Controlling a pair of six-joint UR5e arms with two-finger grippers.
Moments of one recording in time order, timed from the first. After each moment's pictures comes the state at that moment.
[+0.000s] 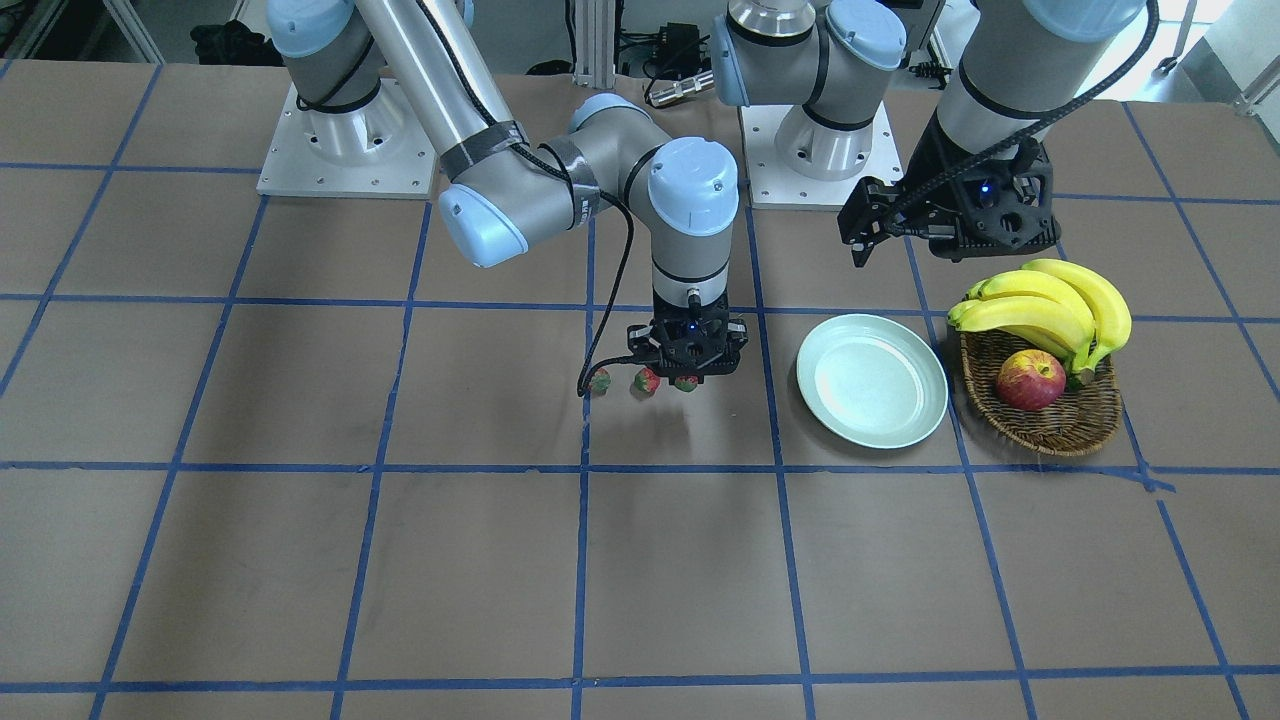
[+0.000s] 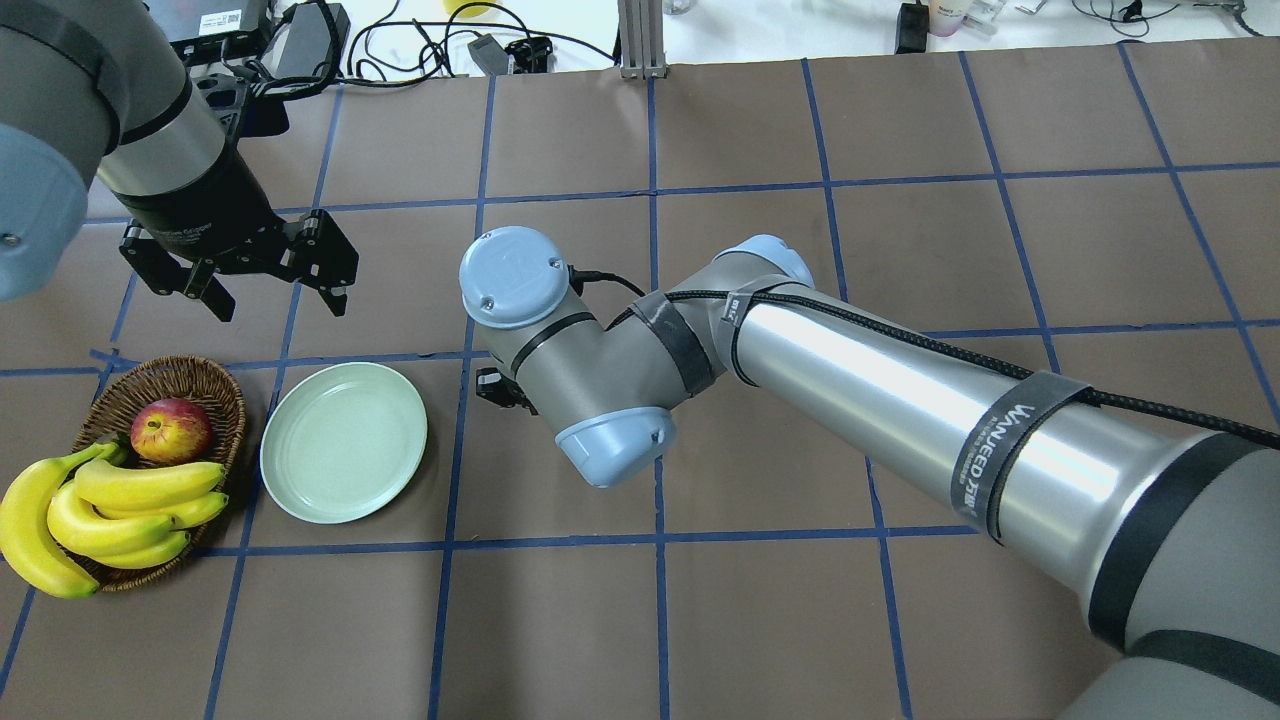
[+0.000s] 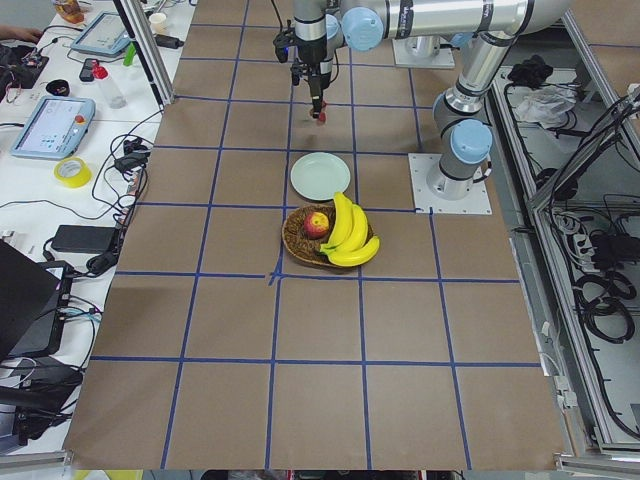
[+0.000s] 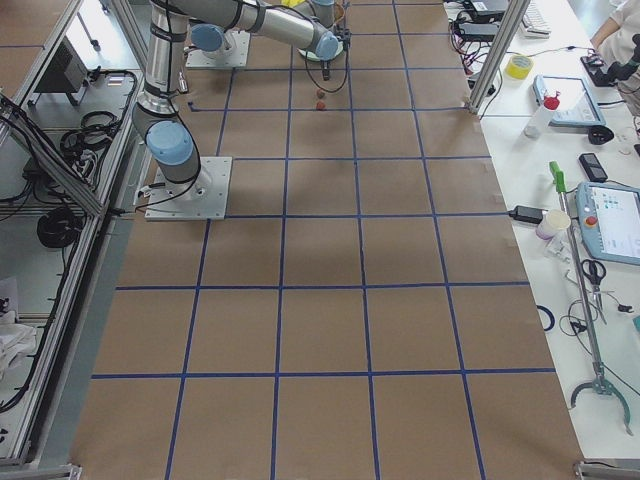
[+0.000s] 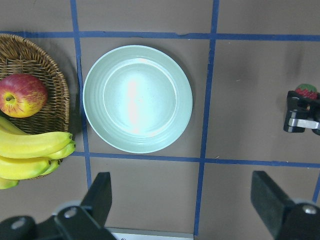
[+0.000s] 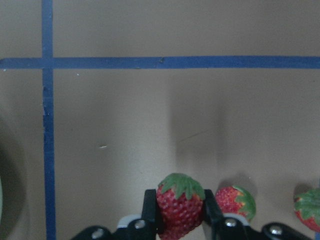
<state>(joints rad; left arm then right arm) -1.48 -1.52 -1.68 -1.59 1.64 0.03 2.18 -1.07 1.69 -2.29 -1.54 0.59</state>
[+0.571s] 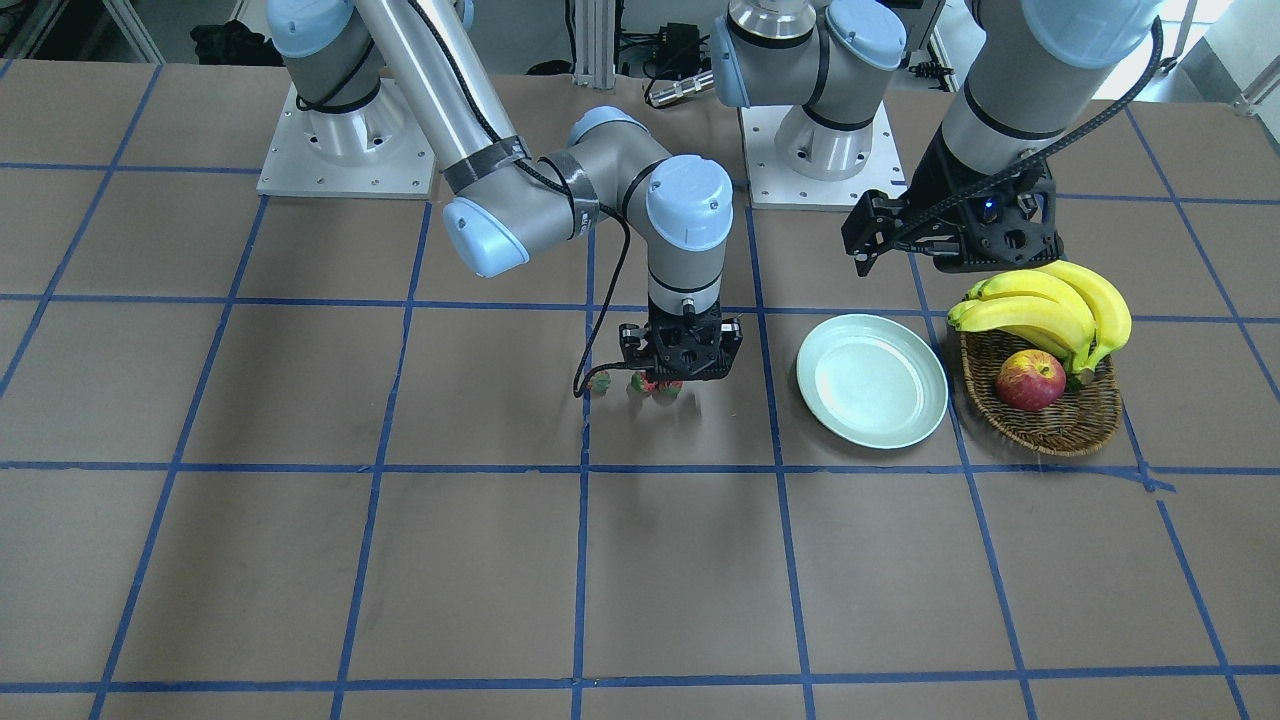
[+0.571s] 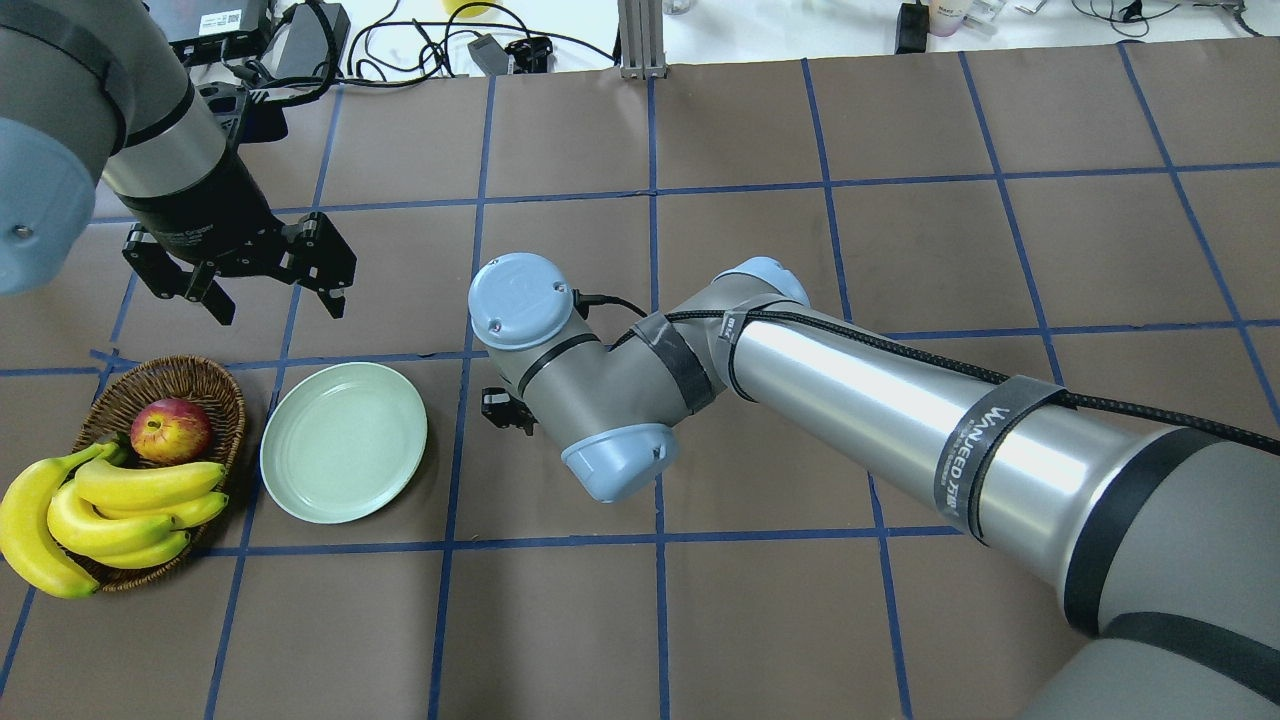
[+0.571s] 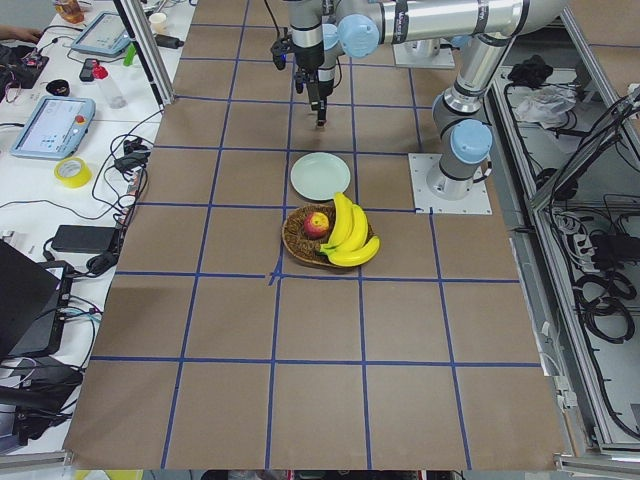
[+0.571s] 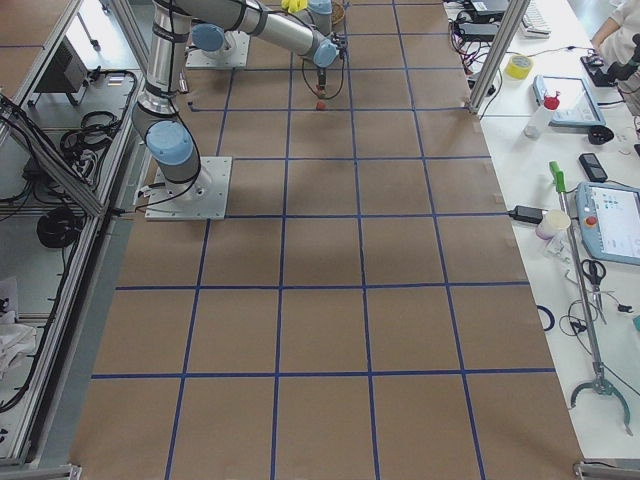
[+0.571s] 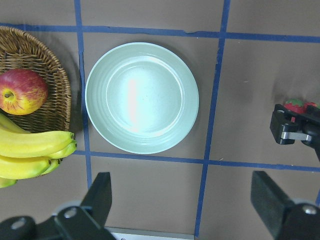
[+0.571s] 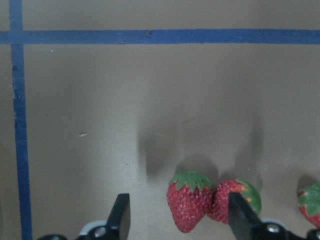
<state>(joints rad) -1.47 -1.54 -1.69 -1.59 1.64 0.03 2.18 -1.06 1.71 -2.30 -1.54 0.58</state>
